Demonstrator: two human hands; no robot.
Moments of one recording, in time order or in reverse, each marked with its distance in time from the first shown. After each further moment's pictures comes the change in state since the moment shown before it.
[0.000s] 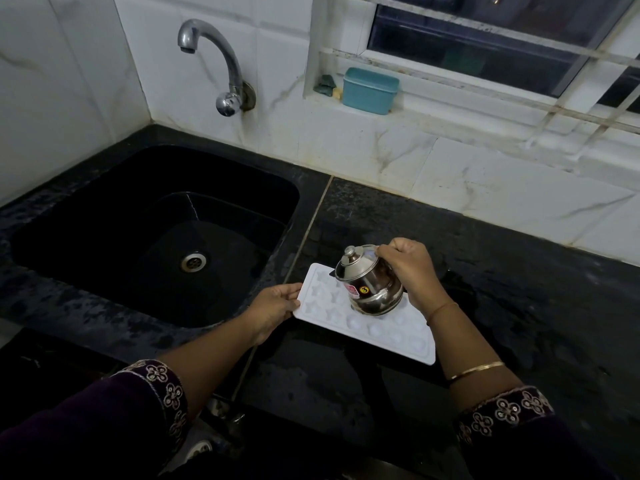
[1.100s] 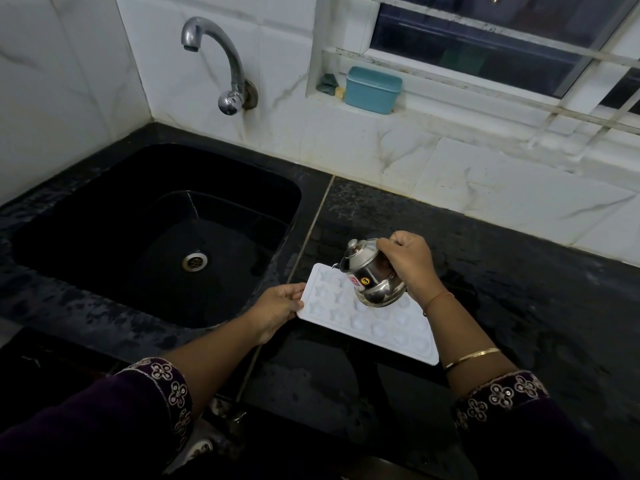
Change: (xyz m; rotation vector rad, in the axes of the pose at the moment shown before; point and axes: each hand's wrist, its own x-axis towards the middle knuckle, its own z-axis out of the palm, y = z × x) left_hand -0.001 0.004 0.001 -0.010 -0.031 -0.008; right_hand 0.010 -0.008 0.009 -0.150 0.070 -0.025
